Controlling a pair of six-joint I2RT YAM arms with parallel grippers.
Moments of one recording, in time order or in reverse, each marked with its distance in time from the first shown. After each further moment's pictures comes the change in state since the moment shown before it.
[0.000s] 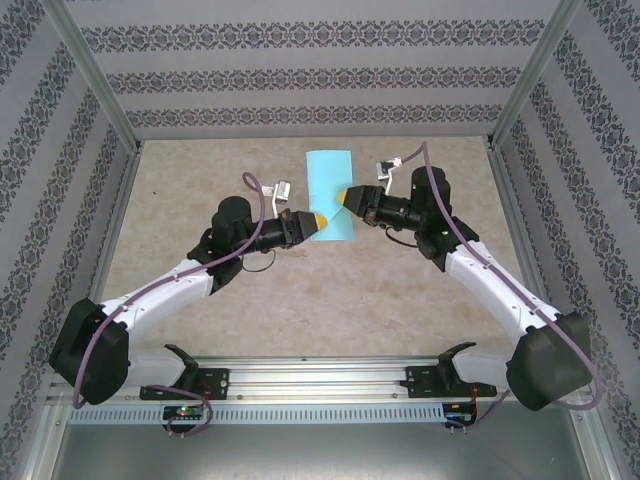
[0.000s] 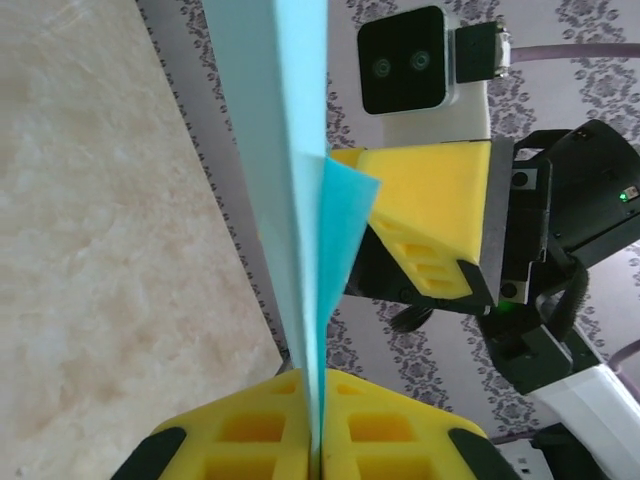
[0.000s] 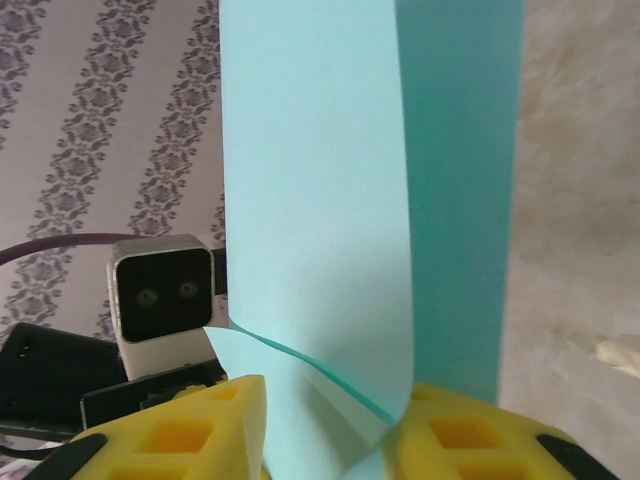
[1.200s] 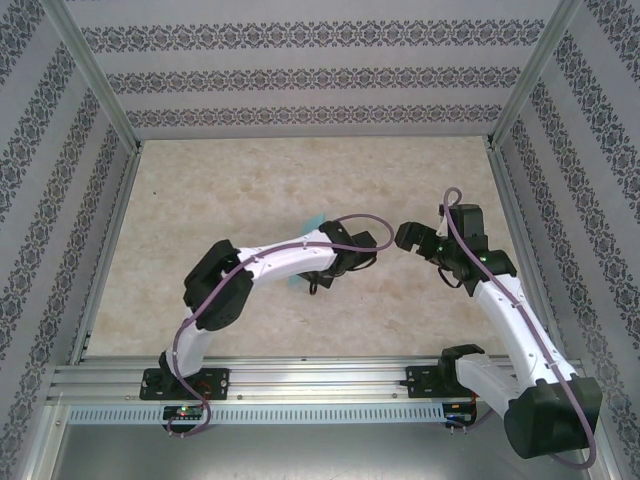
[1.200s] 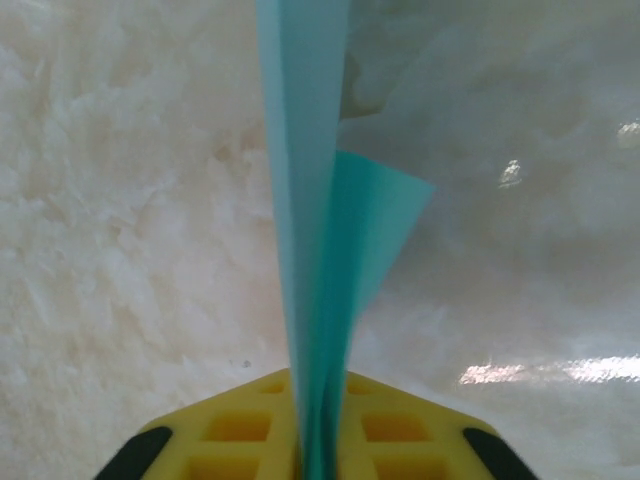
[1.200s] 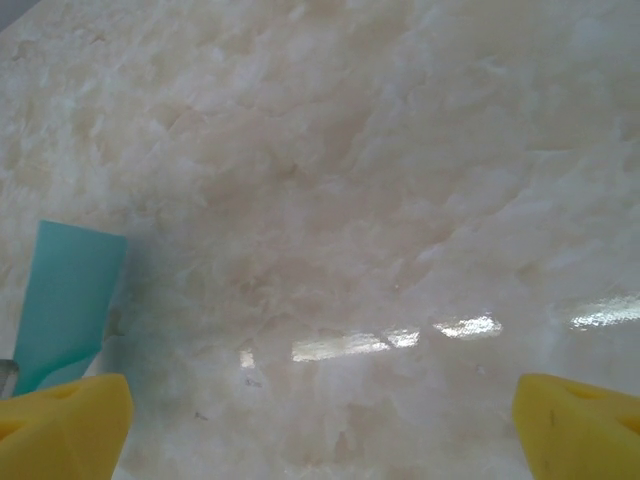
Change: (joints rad) left arm -0.405 0.831 0.916 -1.704 -1.138 0.365; right arm -0.257 -0.259 -0.174 -0.612 0.537 -0.400
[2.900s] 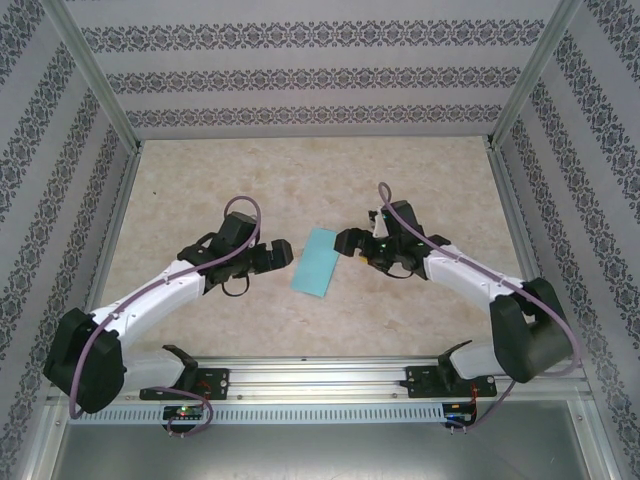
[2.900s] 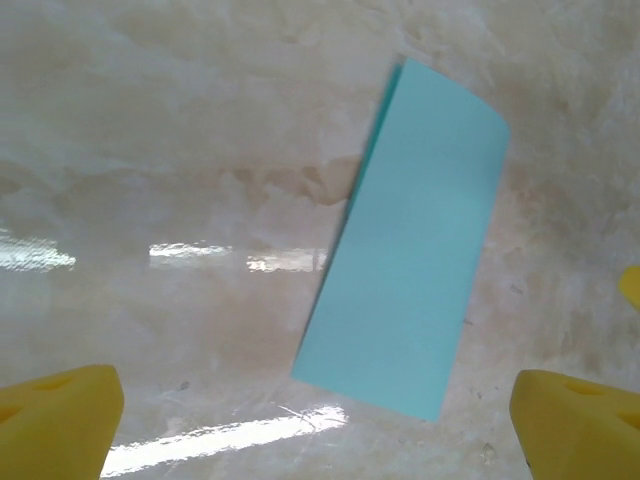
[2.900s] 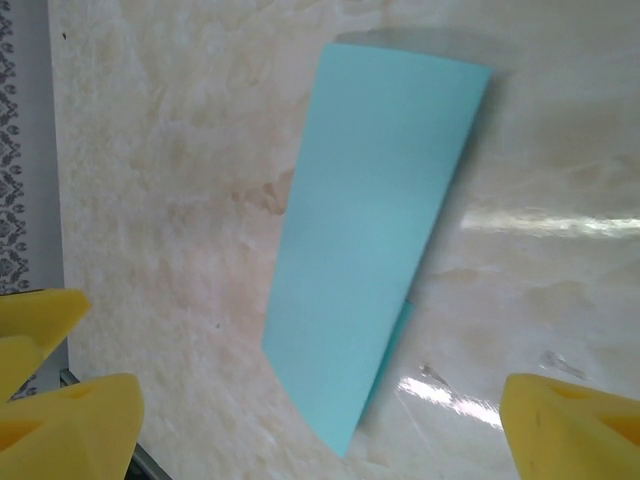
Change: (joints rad) left arm 0.476 -0.881 -0.935 0.885 0.627 -0.055; right arm 0.338 0.447 0.013 0.419 -0.290 0.248
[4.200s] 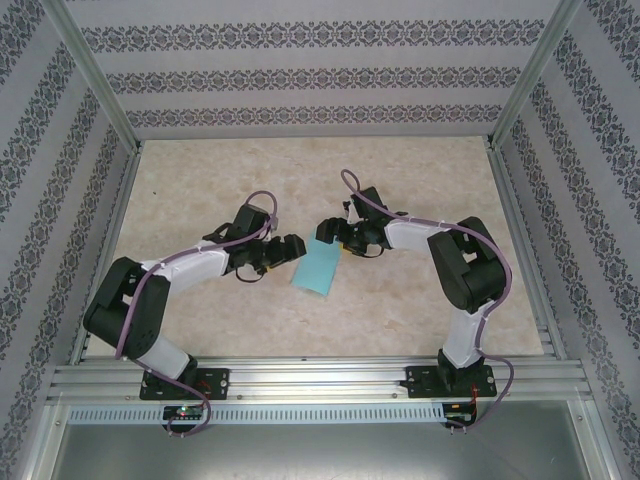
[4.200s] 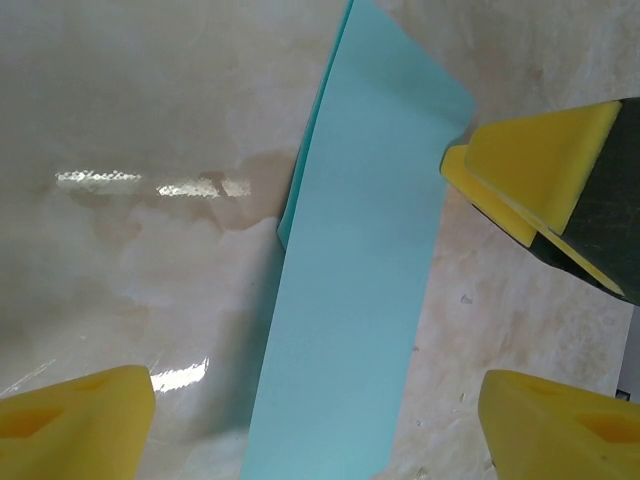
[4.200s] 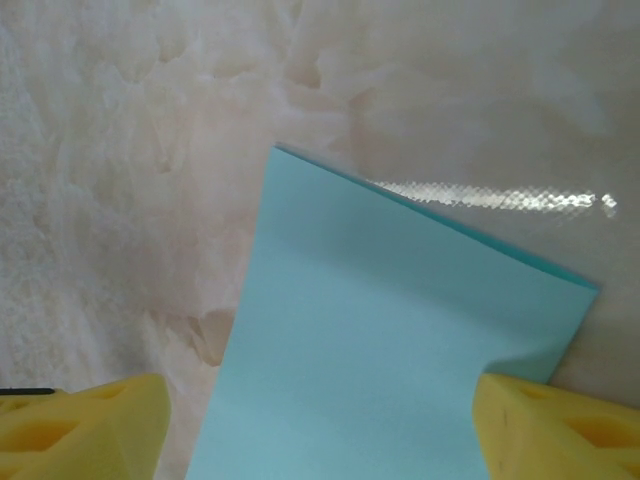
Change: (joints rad) left arm 0.051 0.329 0.061 0.243 0.278 -0.051; right arm 0.008 0.463 0.285 0.059 0.005 -0.058
